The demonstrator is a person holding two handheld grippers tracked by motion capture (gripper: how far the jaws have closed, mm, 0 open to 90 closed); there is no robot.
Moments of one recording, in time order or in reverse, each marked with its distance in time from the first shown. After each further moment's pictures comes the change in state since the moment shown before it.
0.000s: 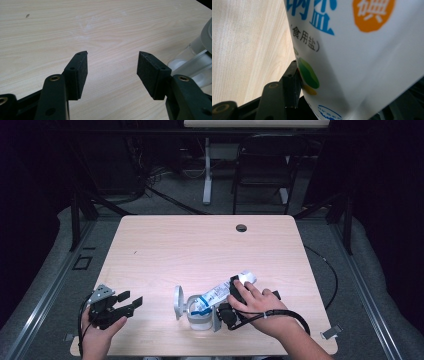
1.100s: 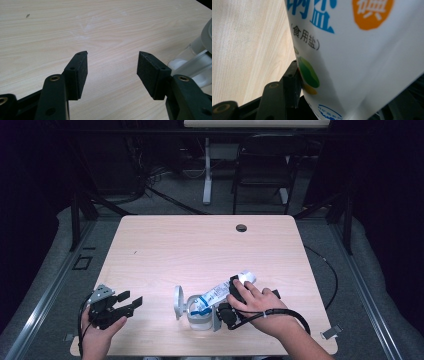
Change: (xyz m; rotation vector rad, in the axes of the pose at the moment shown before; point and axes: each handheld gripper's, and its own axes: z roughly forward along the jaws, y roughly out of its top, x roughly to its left) left arm 0.000 0.000 0.000 -0.001 0.001 -0.003; right arm -0.002 0.000 -0.001 -0.001 0.010 -0.012
